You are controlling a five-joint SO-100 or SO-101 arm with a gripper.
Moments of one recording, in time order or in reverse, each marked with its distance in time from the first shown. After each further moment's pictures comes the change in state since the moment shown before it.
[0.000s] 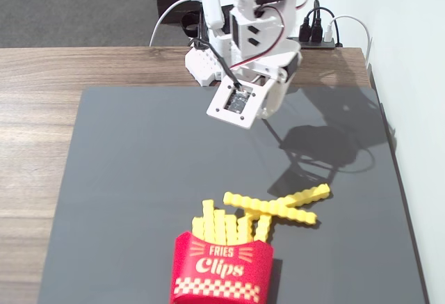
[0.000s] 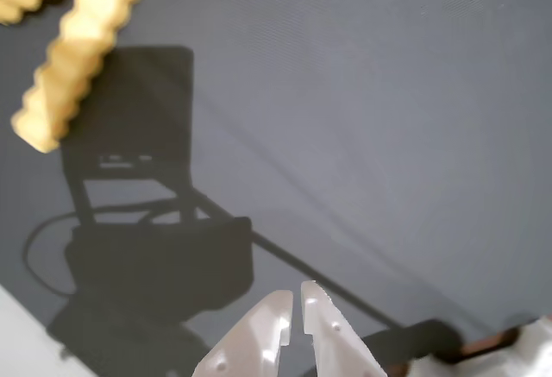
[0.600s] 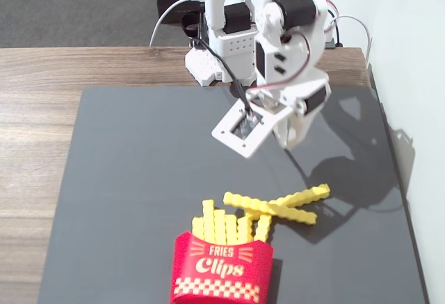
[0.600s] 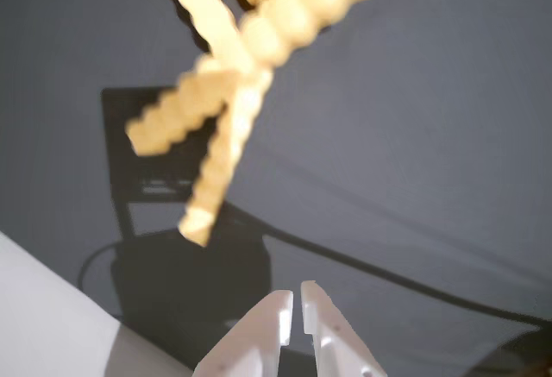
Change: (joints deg) arm -0.6 -28.2 -30.1 1.0 15.6
